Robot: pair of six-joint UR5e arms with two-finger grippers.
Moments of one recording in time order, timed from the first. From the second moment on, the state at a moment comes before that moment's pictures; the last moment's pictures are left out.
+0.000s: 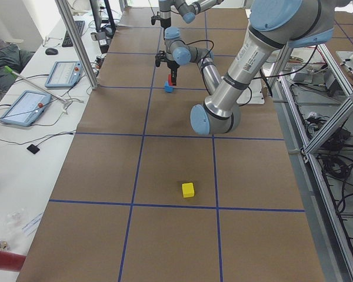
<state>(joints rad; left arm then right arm) -0.56 -2.41 -1.65 -1.43 -1.97 -1.13 0.93 -1.29 1.74 -1.42 2.22 0.87</state>
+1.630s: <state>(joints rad) -0.56 -2.56 -1.39 -1.51 -1.90 -1.02 0.93 -1.29 1.71 -1.41 2.21 0.86</state>
